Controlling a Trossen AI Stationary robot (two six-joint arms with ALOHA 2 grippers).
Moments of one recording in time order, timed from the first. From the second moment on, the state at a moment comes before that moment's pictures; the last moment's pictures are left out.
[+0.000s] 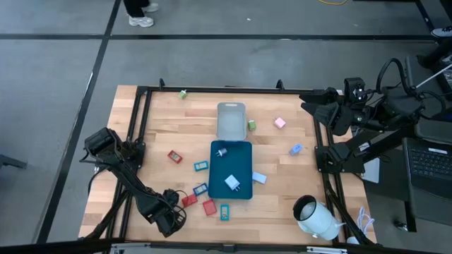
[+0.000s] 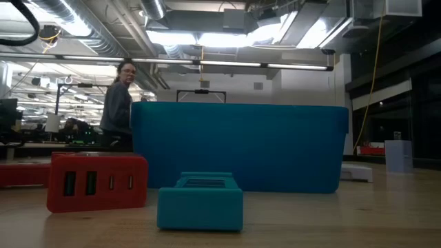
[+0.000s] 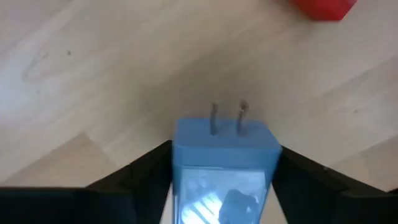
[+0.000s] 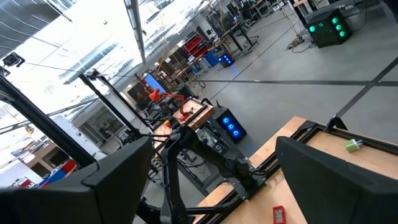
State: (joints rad) left arm -0.85 1.79 1.05 -0.71 0.02 -1.91; right arm 0.50 1.04 1.62 -0.54 0.74 0.67
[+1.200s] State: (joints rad) left arm -0.08 1.61 1.05 -0.41 0.10 -0.26; right arm 0.50 1.04 1.62 -0.46 0.76 0.58
